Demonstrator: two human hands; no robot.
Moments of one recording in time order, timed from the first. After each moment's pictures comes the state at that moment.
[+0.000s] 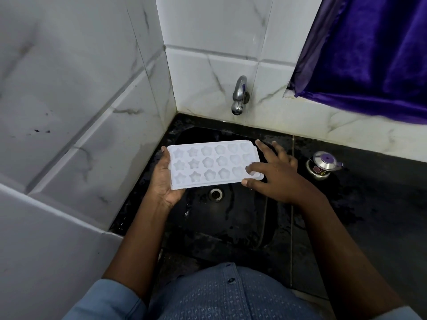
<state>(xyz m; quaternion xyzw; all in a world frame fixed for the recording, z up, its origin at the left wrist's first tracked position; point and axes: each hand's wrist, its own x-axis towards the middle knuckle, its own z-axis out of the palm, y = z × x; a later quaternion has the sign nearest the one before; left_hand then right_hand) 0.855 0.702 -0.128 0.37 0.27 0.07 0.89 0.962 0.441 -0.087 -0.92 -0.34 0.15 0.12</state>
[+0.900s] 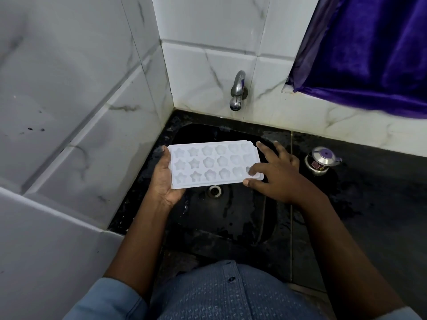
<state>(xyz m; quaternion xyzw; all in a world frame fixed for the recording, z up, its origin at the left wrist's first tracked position) 0.855 0.704 -0.142 0.38 0.25 0.06 0.89 0.959 0.437 -0.096 -0.93 -0.33 0.14 0.10</state>
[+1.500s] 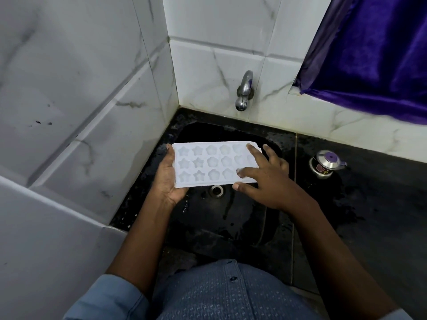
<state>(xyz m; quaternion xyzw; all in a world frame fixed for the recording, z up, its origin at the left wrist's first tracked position) 0.854 0.709 -0.149 0.38 0.23 0.05 0.89 0.942 0.461 -0.103 -0.91 -0.37 0.13 0.10</state>
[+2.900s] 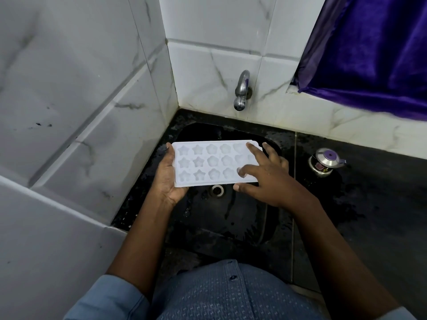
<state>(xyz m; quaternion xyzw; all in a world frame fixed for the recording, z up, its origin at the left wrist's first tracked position) 0.853 0.701 -0.139 0.39 0.24 0.05 0.89 0.941 0.455 -0.094 -0.91 -0.37 0.14 0.12</state>
